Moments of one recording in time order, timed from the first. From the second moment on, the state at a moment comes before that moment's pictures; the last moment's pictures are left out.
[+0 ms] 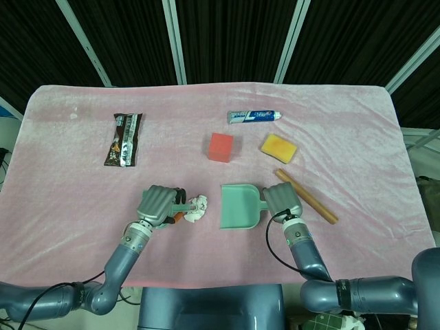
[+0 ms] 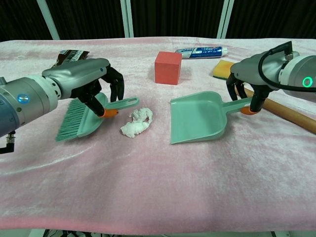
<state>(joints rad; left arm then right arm) -0.73 -1.66 -0.18 -1.63 1.01 1.08 0.54 0.94 -1.45 0.11 -1.85 -0.48 1.23 -1.04</state>
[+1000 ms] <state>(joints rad) -0.77 -1.89 -0.27 -1.39 1.14 1.04 0.11 0.94 -1.42 0.06 -1.86 -0.50 1.23 -1.04</state>
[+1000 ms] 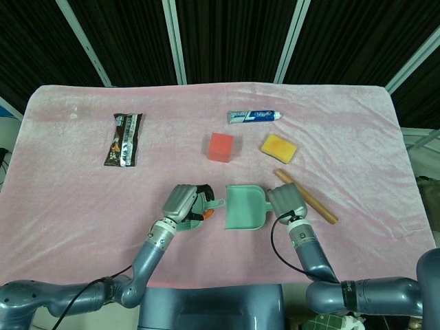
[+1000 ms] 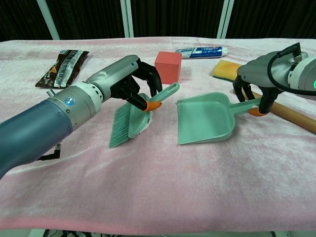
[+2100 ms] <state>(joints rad) -0.92 -2.08 -0.37 -1.20 1.33 1.06 -0.17 0.93 -1.44 0.06 -1.92 -0.52 1.24 -0.98</state>
